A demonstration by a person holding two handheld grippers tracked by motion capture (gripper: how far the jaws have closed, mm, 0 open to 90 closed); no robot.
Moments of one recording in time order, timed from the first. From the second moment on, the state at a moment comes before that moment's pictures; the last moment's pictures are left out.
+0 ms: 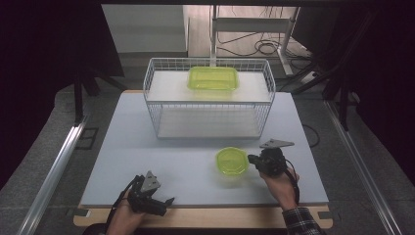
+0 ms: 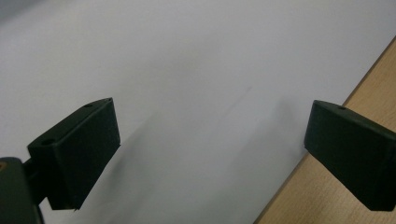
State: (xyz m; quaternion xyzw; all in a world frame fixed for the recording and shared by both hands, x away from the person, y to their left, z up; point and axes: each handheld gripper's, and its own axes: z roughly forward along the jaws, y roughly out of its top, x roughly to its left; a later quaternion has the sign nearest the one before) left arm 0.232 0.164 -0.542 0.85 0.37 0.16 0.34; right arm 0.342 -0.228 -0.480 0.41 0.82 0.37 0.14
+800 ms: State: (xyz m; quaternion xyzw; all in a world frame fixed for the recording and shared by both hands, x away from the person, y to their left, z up) left arm 0.231 0.165 -0.540 0.85 0.38 0.16 0.34; right arm 0.346 -0.179 -0.488 0.36 0.85 0.37 0.13
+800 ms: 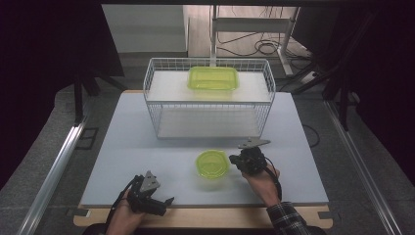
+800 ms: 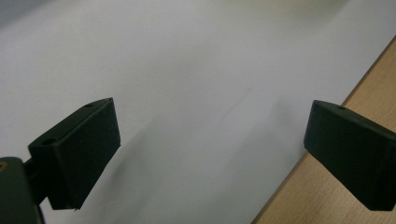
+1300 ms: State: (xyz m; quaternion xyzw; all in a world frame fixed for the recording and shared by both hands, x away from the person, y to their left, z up) left arm 0.229 0.168 -0.533 0.83 0.39 0.15 0.38; right arm 0.330 -0.204 -0.479 0.36 0.84 0.39 0.13
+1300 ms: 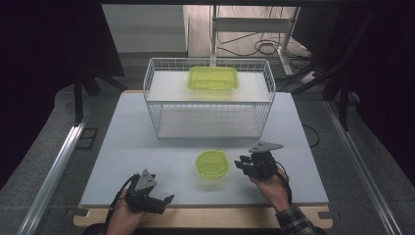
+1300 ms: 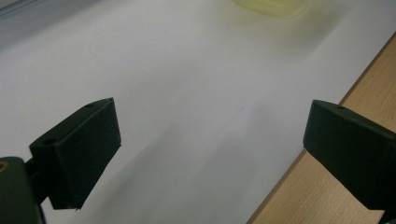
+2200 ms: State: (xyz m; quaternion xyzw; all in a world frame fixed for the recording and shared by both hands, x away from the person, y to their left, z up) left arm 0.228 0.164 -0.538 0.84 0.37 0.17 0.36; right arm 0.324 -0.211 -0.494 0.35 0.84 0.40 0.12
